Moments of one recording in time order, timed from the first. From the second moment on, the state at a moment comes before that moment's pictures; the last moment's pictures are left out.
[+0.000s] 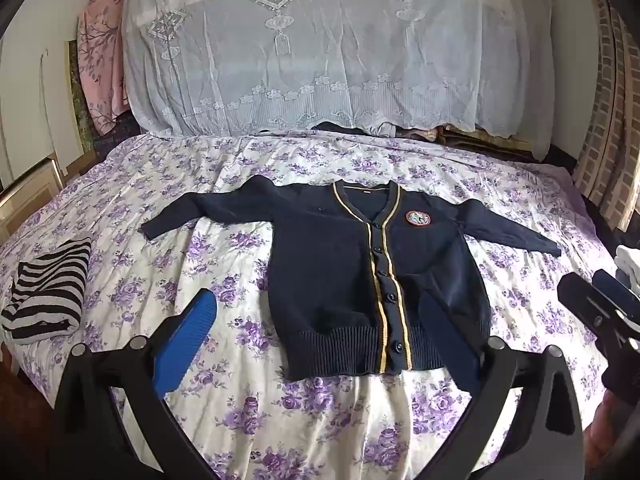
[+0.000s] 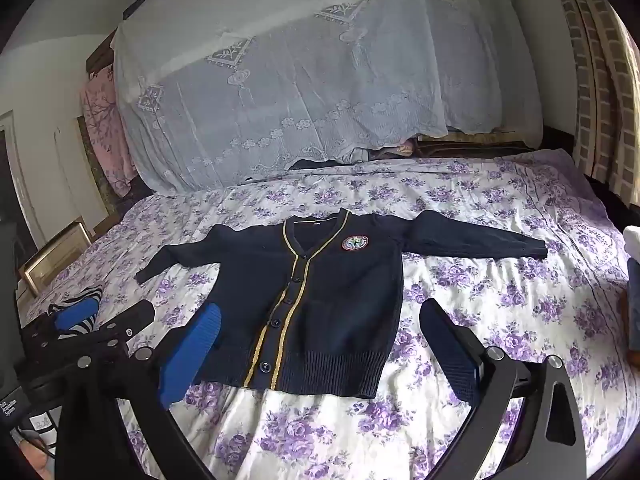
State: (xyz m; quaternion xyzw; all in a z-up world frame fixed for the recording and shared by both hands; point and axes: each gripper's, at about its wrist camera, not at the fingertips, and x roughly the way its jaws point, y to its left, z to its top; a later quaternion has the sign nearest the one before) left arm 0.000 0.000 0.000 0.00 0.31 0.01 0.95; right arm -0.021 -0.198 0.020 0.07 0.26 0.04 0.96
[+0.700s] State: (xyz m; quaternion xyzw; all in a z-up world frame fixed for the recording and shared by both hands) left arm -0.003 0.004 0.000 -0.01 0.31 0.03 0.95; right arm -0.028 -0.200 0.025 0.08 0.25 0.05 0.96
